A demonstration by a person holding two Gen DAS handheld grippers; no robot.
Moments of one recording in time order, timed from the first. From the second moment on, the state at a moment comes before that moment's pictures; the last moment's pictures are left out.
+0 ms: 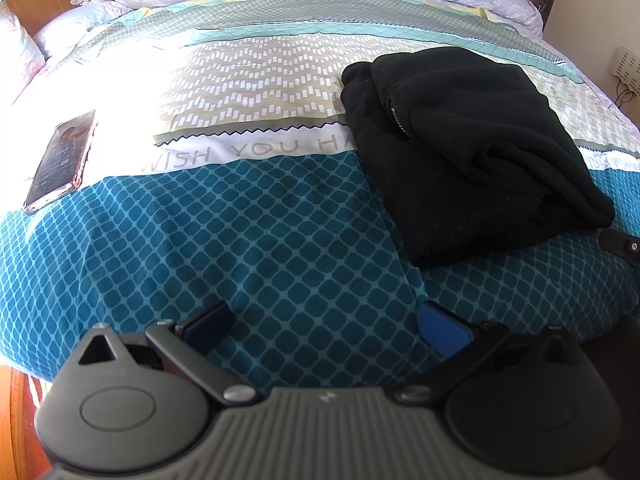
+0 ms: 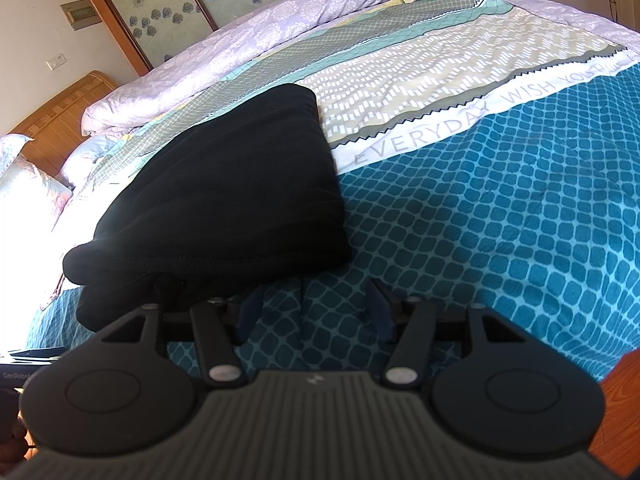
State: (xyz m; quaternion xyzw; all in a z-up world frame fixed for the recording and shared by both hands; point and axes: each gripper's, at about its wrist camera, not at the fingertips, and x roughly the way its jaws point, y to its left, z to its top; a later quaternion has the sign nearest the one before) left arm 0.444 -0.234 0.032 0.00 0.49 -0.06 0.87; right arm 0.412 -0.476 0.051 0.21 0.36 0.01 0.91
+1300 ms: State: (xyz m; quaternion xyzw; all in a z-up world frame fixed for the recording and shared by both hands) left arm 0.445 -0.234 0.030 0.01 0.49 -0.06 0.87; right arm 0.414 -0.483 0.046 0.21 0.36 0.04 0.91
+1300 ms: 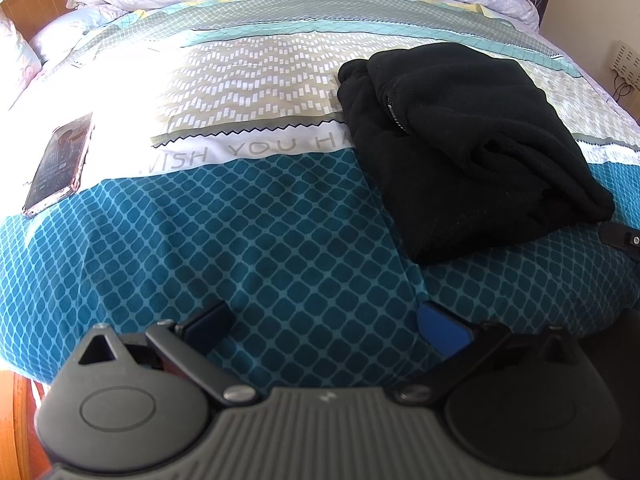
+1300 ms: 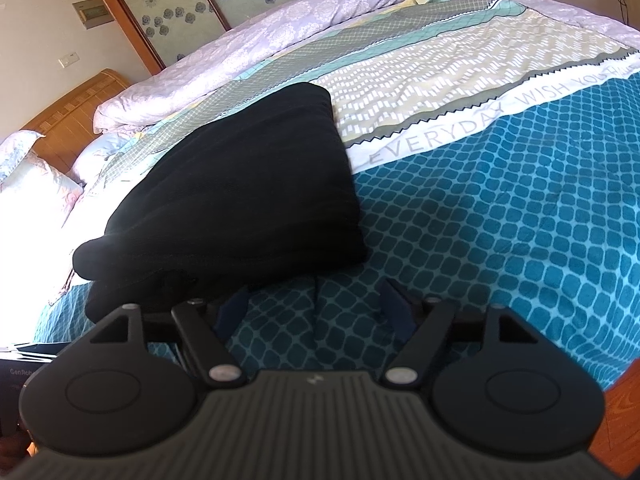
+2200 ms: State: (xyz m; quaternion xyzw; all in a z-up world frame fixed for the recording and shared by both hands) left arm 0.445 -0.234 0.029 0.00 0.49 -0.06 0.87; right arm 0.414 -0.479 0.045 0.19 0.35 0.04 0.91
